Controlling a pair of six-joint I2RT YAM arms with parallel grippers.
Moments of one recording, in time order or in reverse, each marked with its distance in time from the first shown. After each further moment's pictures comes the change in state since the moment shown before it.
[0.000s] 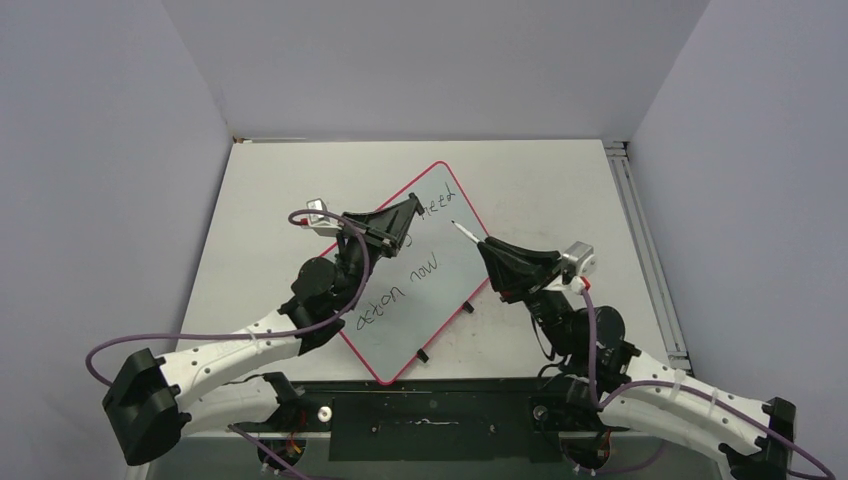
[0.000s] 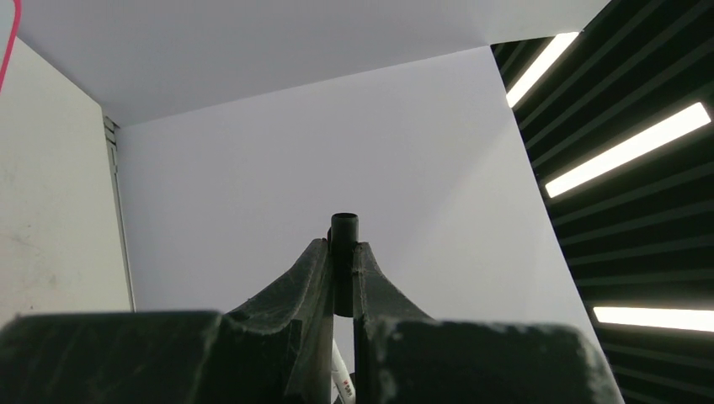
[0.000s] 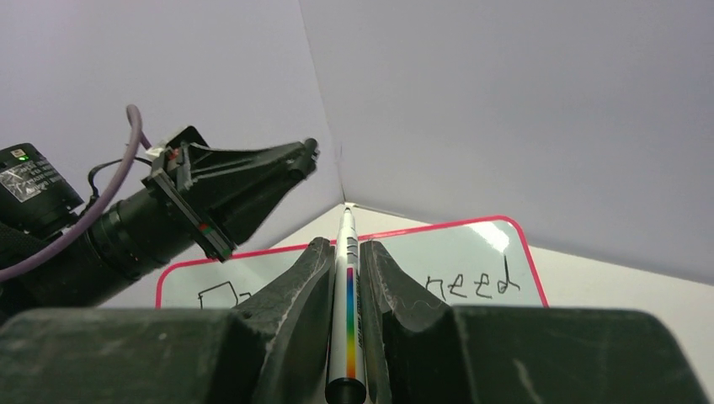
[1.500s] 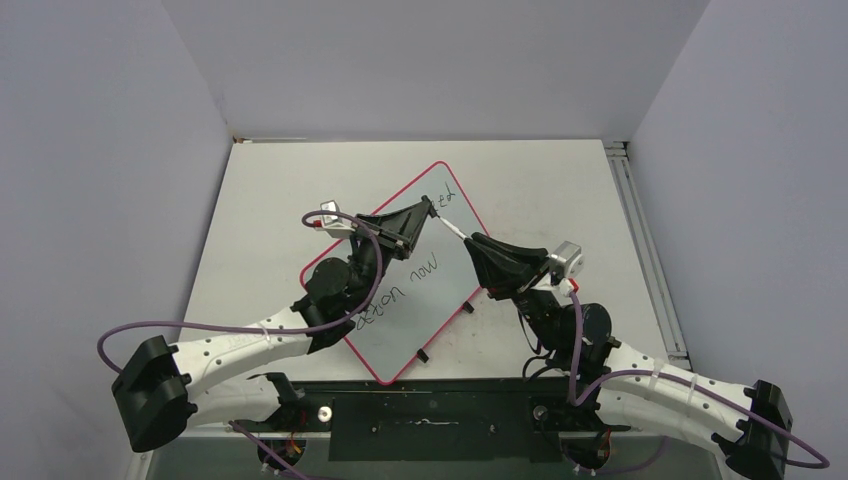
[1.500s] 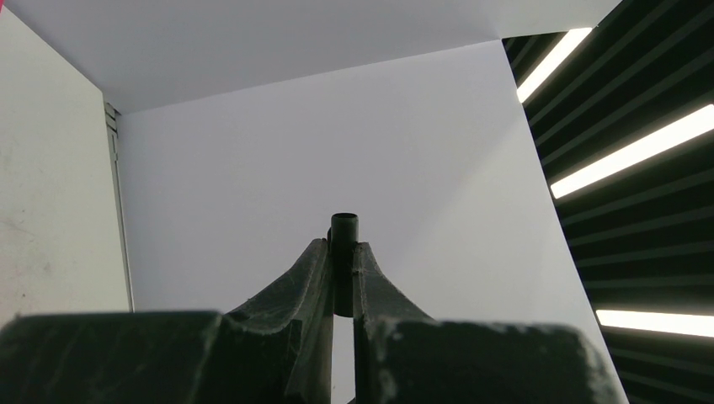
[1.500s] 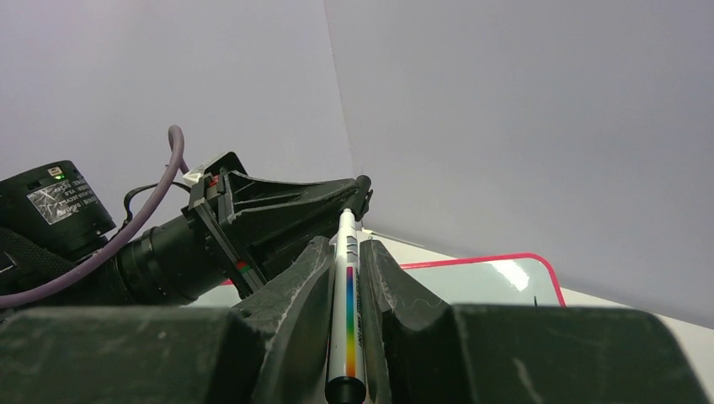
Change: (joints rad) left arm -0.046 0.038 0.022 0.010 -0.047 -0.002; right arm 0.000 0.095 -0.005 0.168 -0.050 -0.020
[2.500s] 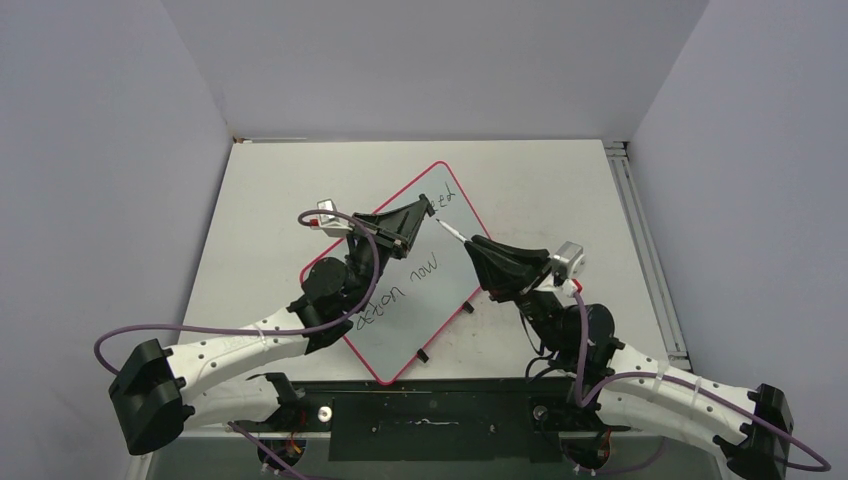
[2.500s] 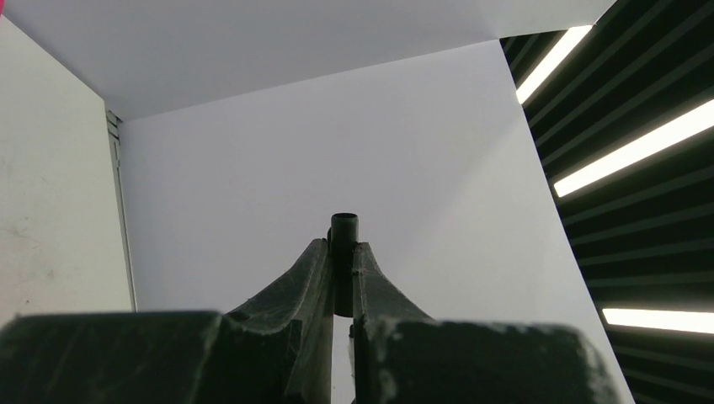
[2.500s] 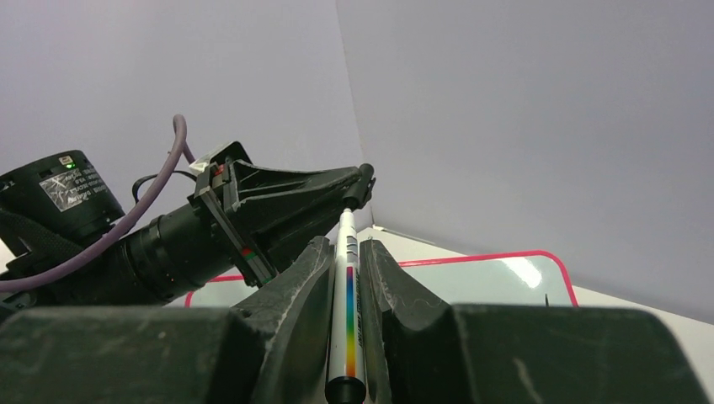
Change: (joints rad) left arm -0.002 -0.019 0.014 -0.024 -0.004 0.026; right arm -0.006 -0.027 0.000 -0.047 -0.035 0.032
